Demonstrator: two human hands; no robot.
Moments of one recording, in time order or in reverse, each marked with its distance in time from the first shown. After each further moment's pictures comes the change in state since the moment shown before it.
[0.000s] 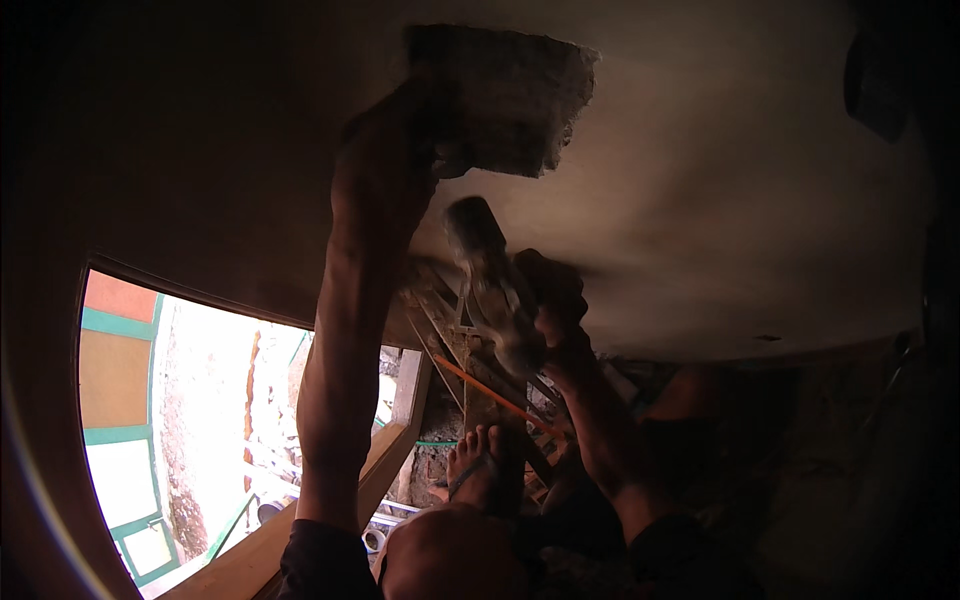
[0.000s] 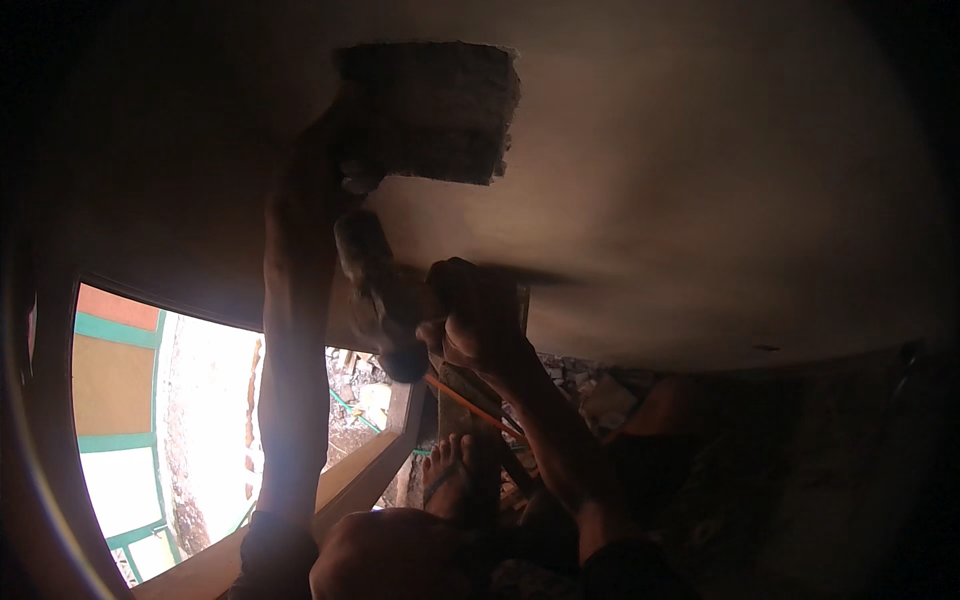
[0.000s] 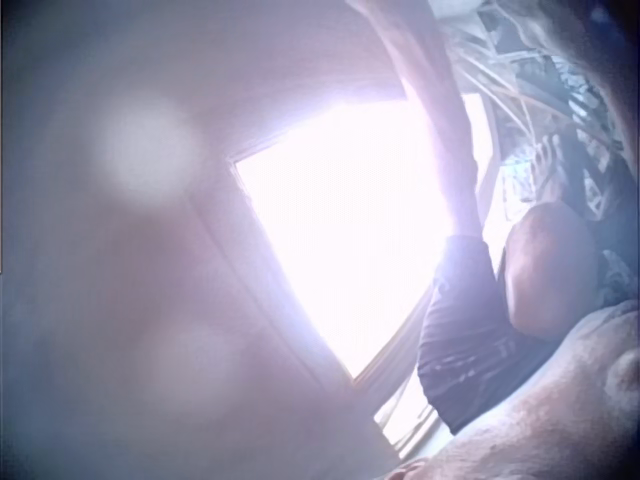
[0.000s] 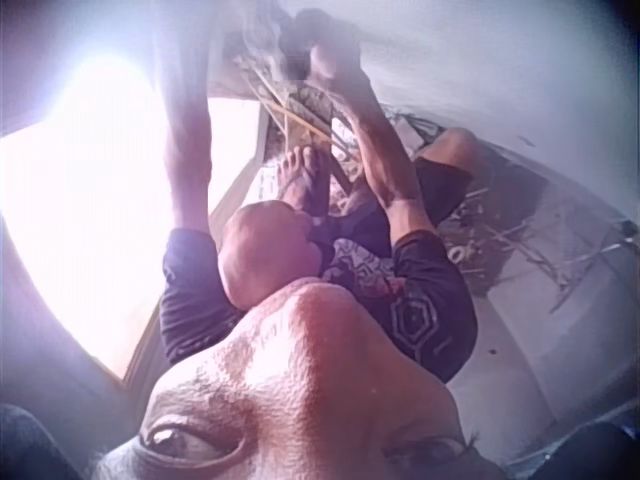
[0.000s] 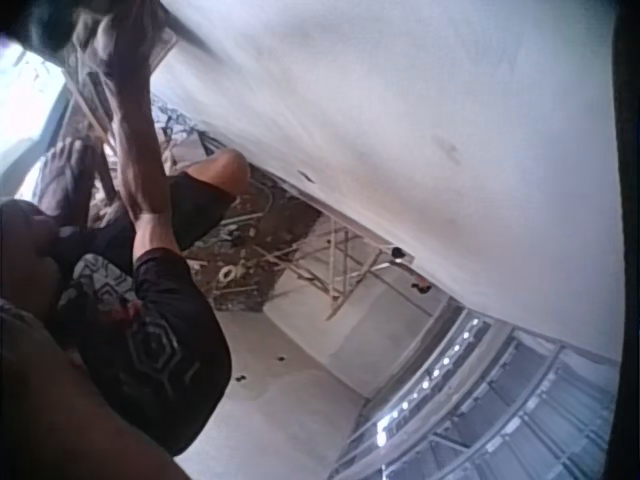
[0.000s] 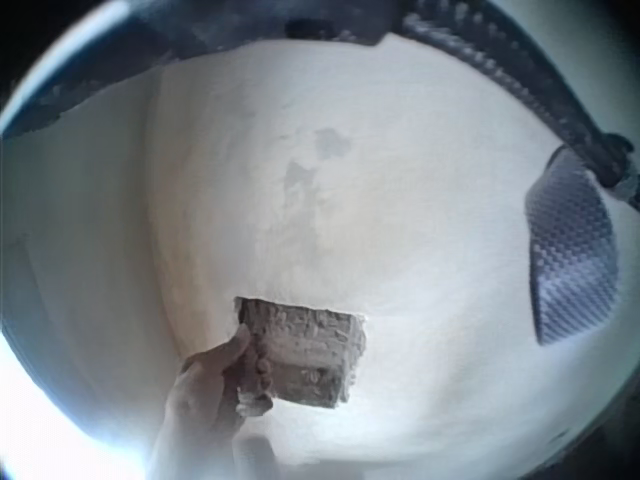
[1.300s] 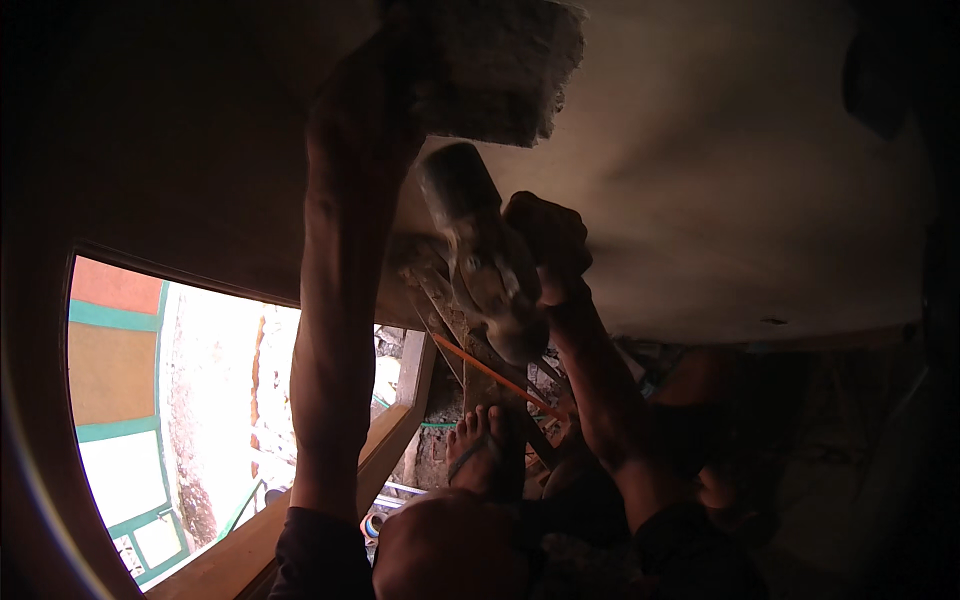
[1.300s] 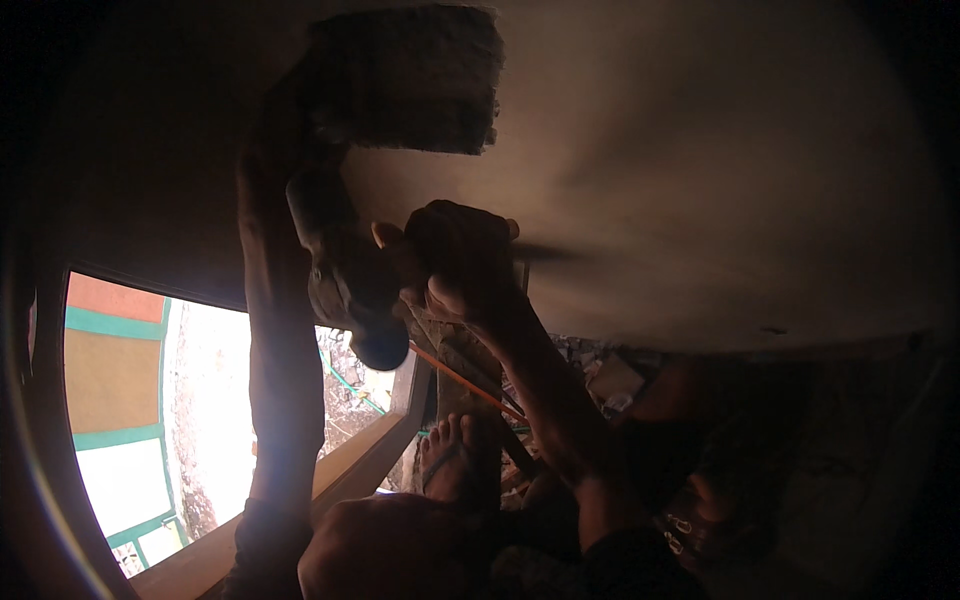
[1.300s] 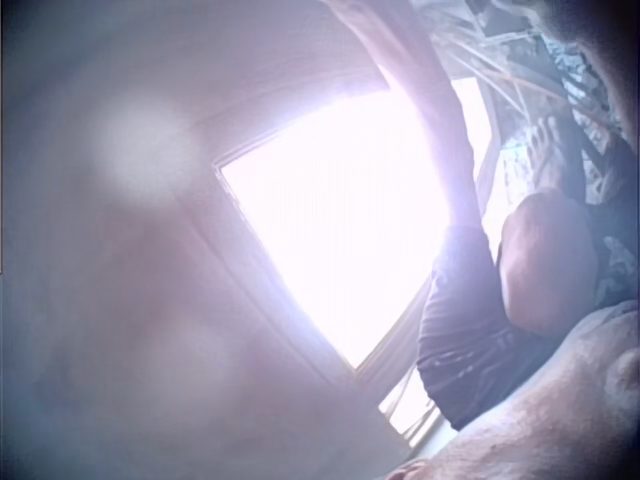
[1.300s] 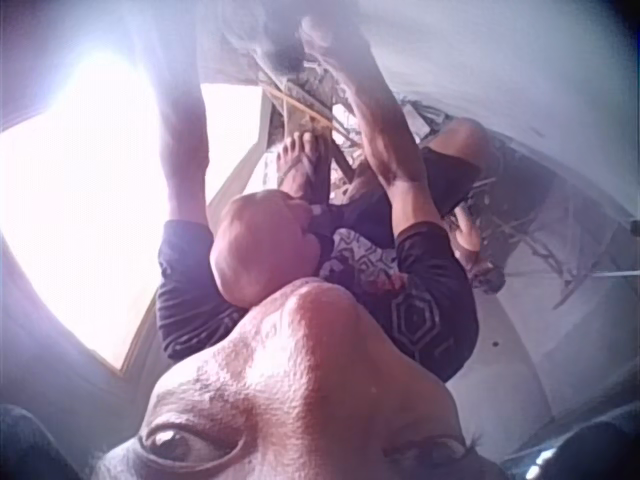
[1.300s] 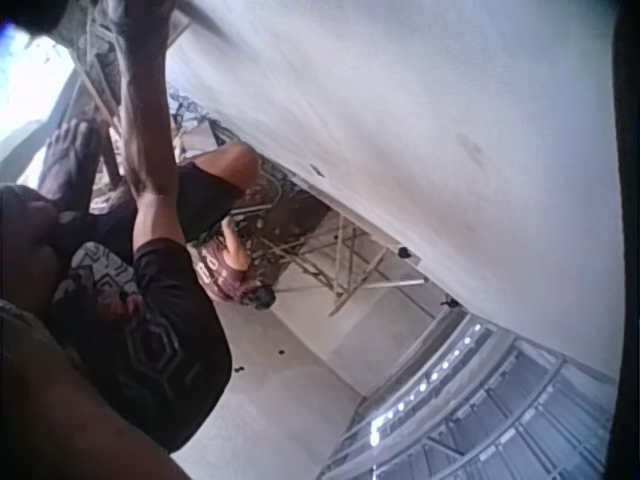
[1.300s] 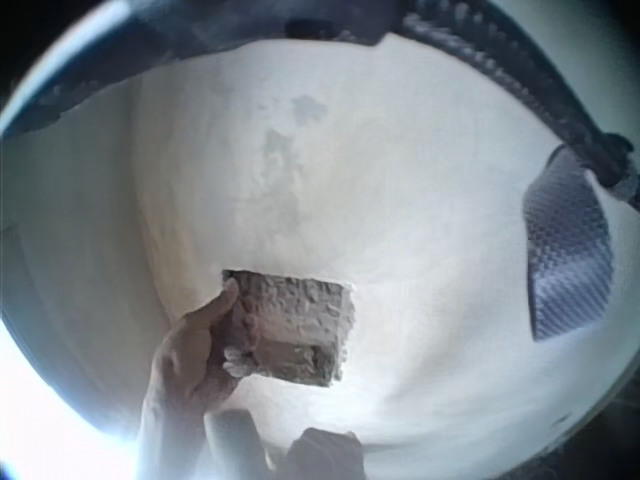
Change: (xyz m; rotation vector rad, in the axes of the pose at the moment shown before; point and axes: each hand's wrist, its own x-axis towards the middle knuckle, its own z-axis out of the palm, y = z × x) left_hand 0.019 -0.021 -0.018 0.884 0.016 0.458; right_hand 0.017 0.018 0.000 0.008 0.067 -0.065
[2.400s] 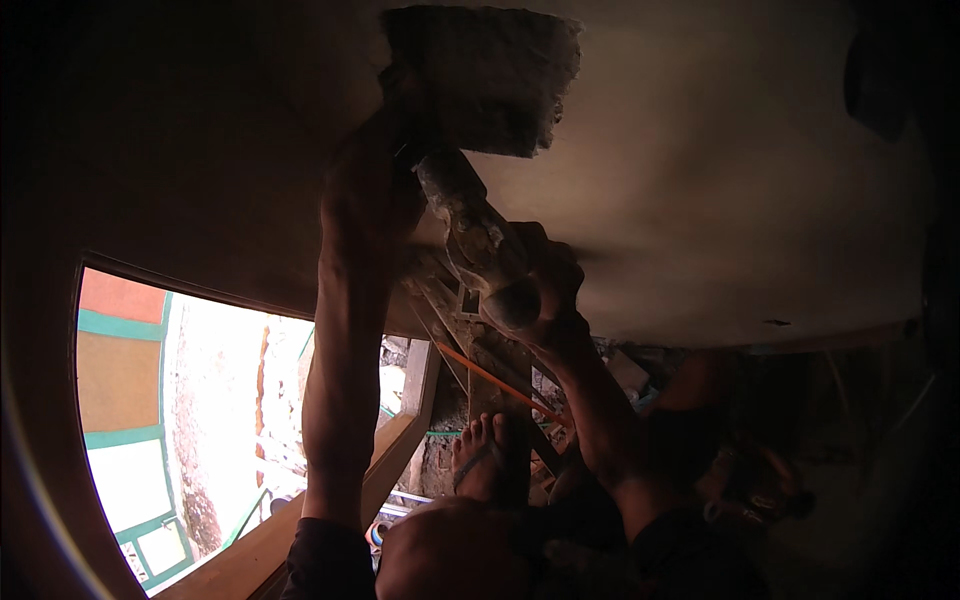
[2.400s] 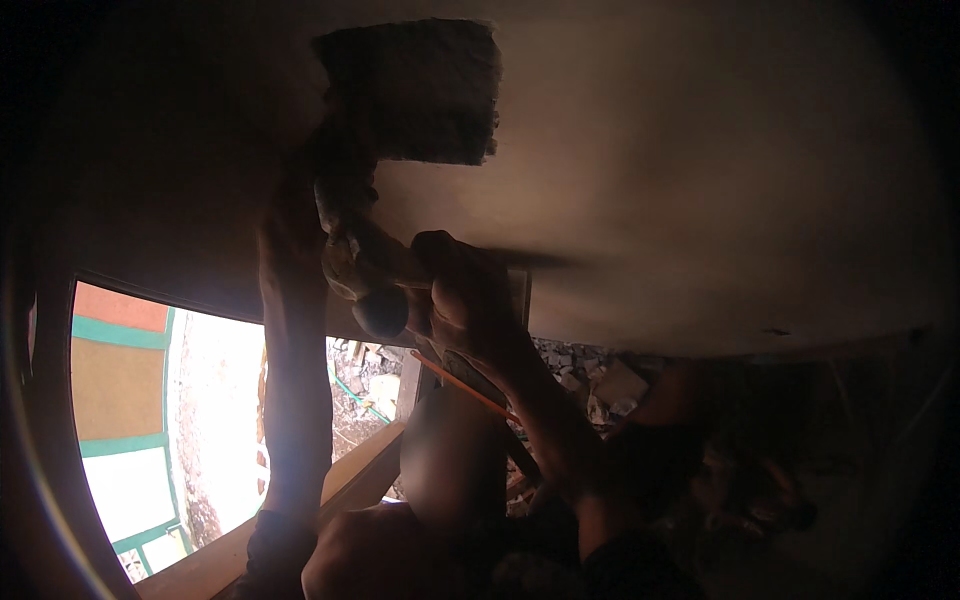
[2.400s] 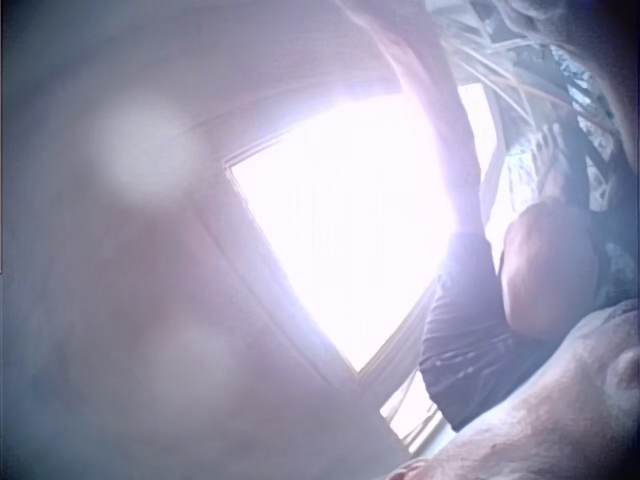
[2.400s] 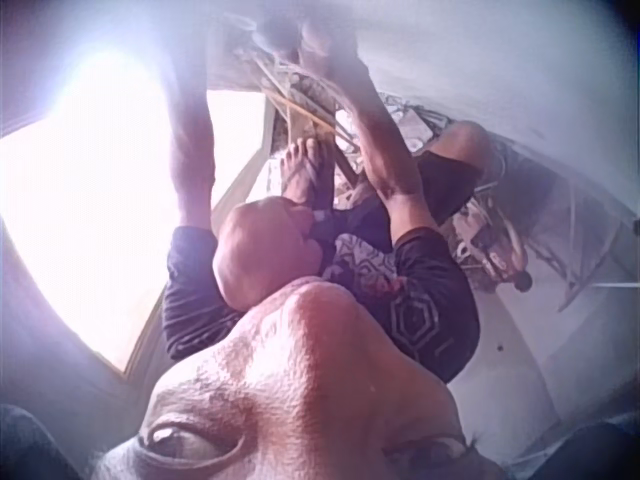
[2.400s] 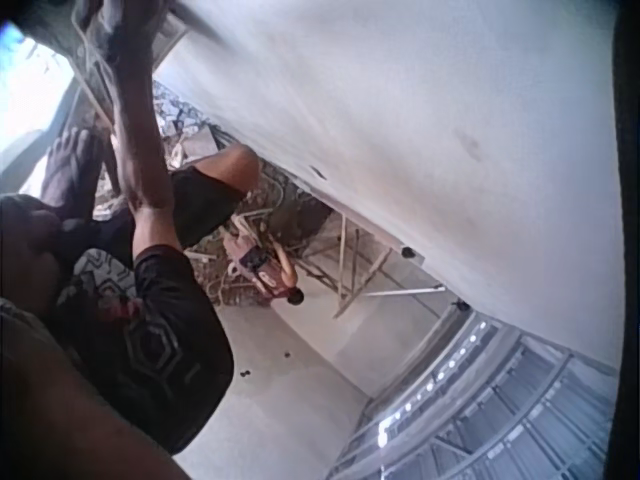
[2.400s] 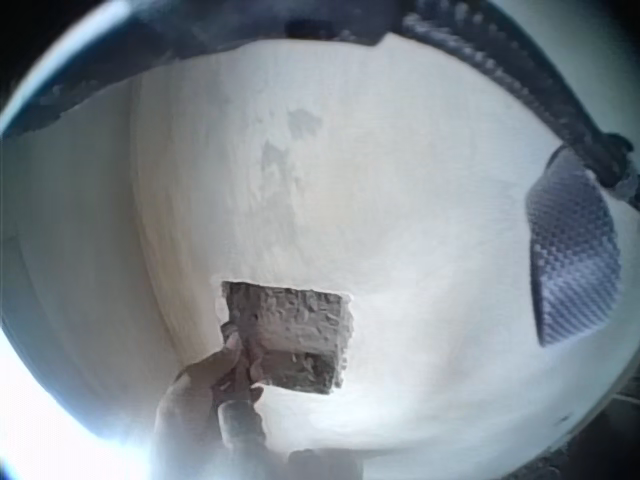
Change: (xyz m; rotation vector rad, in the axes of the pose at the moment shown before) left_hand -0.045 0.000 0.000 -0.199 -0.023 -0.130; right_hand -0.014 -0.028 -0.007 -0.046 0.010 0.122
